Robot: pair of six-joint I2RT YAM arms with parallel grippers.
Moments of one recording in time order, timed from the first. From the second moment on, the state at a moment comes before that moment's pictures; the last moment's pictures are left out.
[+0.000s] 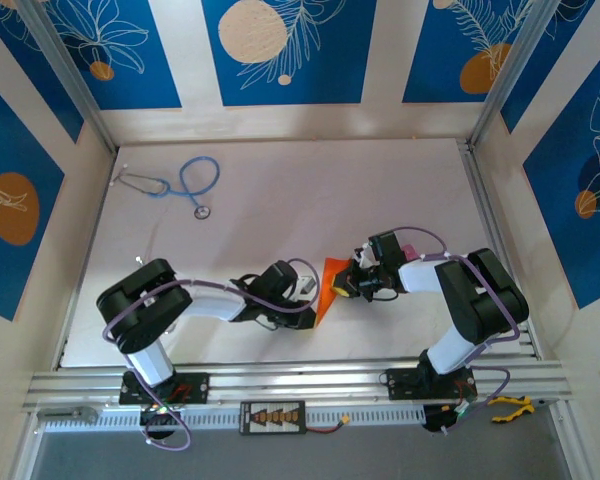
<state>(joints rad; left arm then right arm) -0.95 1.70 0.67 0.13 0.50 -0.75 0.35 1.61 0.53 0.04 -0.72 0.90</state>
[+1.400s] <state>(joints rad) -0.96 1.84 0.89 0.05 0.40 -0.75 0.36 1.61 0.54 0.03 -0.71 0.93</state>
